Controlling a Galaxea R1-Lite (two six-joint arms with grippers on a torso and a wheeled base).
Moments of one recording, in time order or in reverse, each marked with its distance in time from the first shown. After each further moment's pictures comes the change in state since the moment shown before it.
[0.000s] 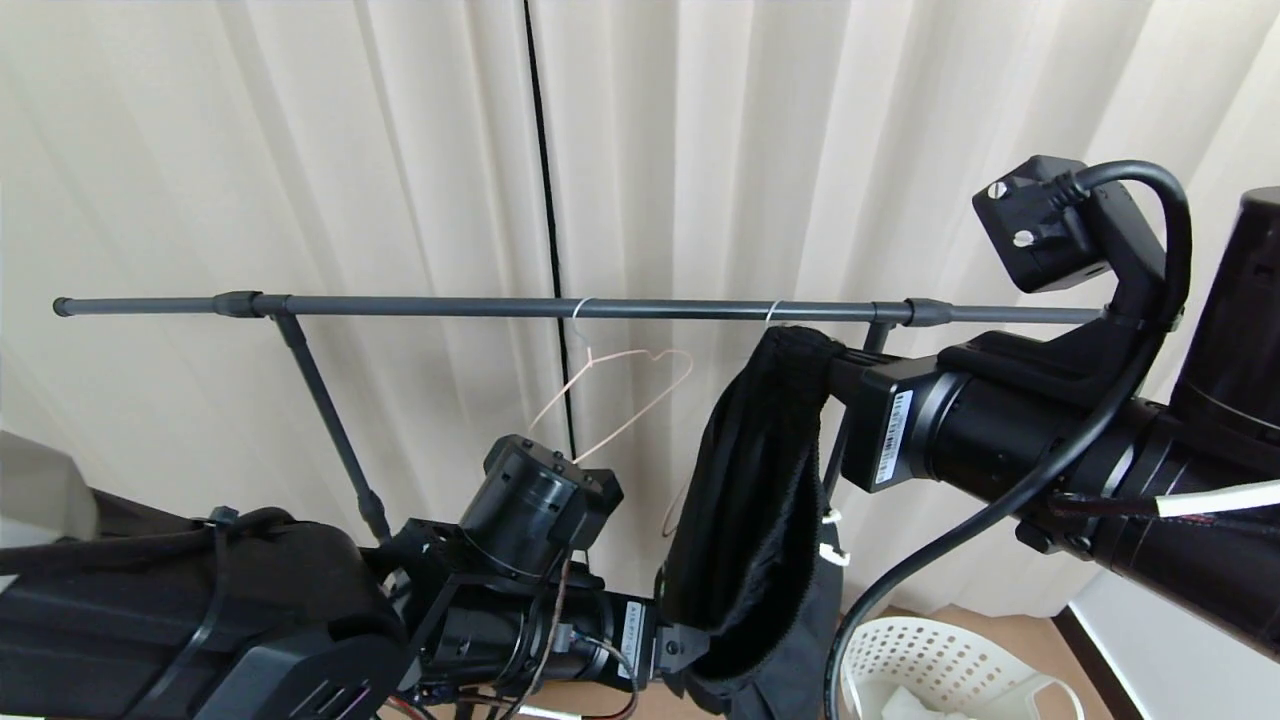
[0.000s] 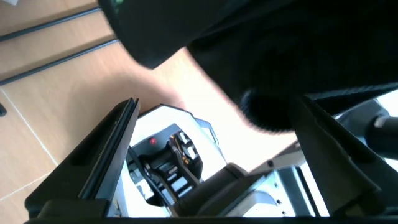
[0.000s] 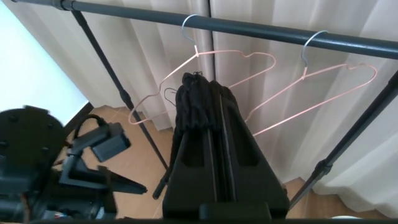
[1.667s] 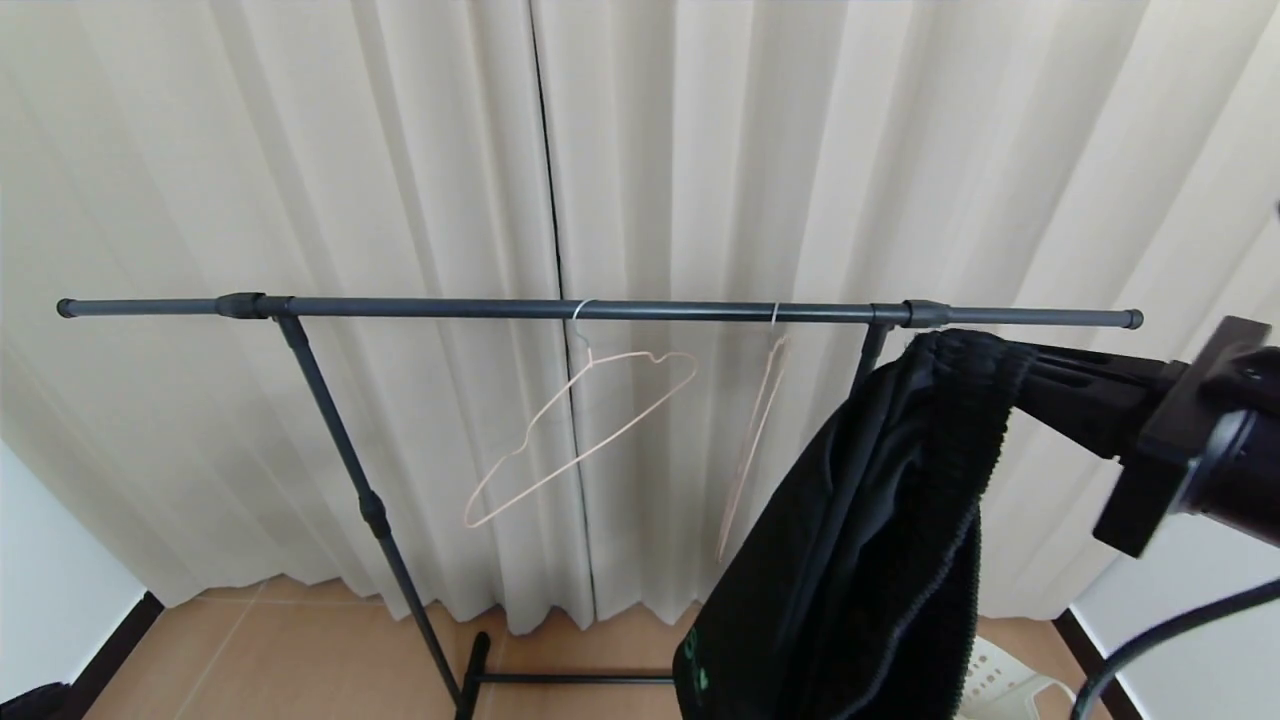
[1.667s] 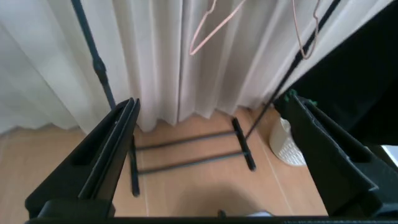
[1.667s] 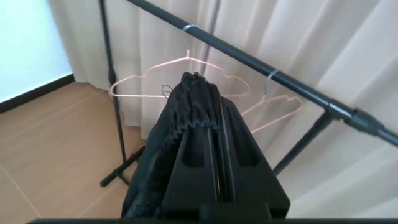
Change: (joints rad) left arm 0.741 -1.328 0.568 0.226 -0.111 0.440; right arm -0.169 -0.269 0.145 0.068 0.238 -0.314
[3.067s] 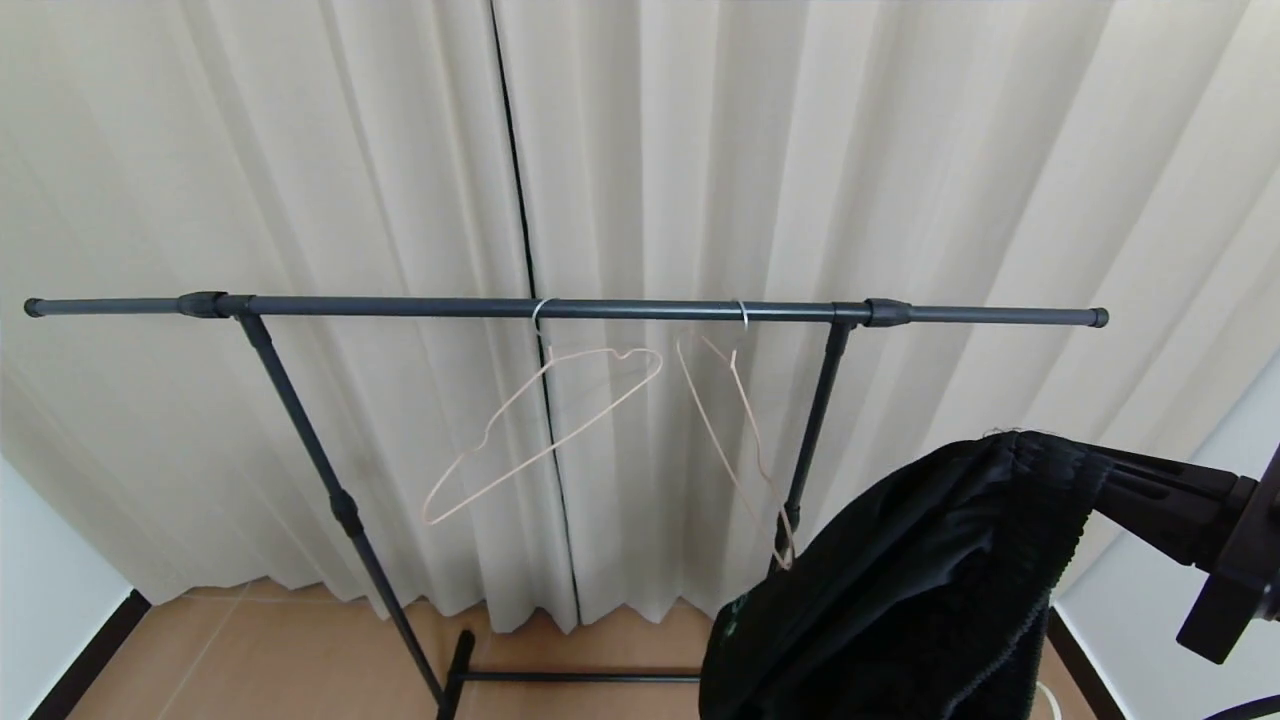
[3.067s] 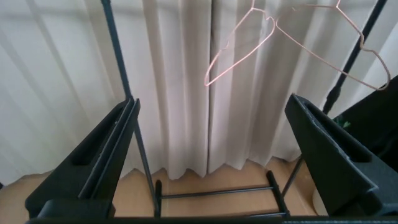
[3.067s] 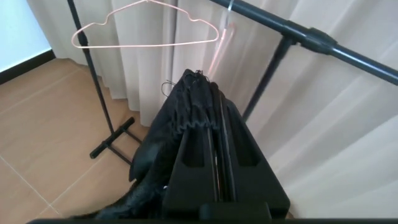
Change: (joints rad) left arm 0.044 -0.513 0.264 -0.088 0.149 0.064; right arm -0.198 -0.166 0.238 0.000 0.187 -0.031
